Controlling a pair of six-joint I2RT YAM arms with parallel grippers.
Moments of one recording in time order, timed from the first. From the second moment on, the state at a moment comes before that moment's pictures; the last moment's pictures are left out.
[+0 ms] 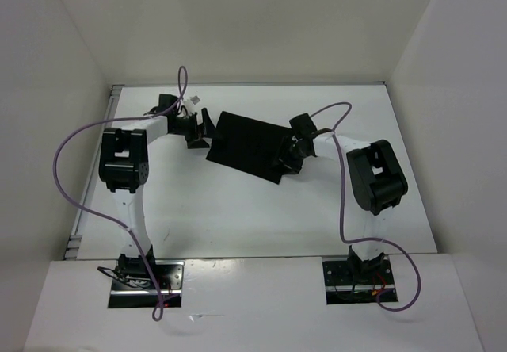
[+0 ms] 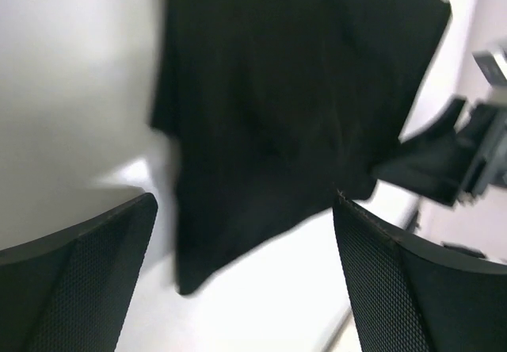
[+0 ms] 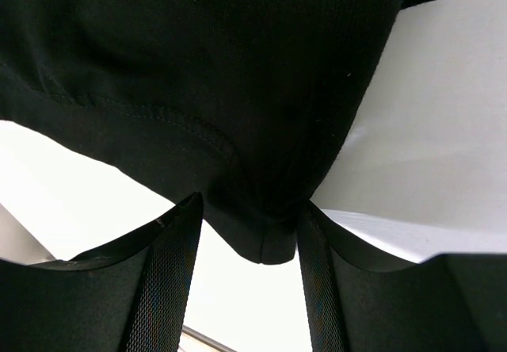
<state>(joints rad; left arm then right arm) -0.03 2.20 1.56 -0.35 0.79 -0.33 0.38 1.89 1.16 -0.37 -0.25 0.81</state>
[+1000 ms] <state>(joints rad) -0.38 1.33 1.17 -0.77 -0.14 -0.61 0.40 1.79 1.18 -0.53 -0.10 0.79</state>
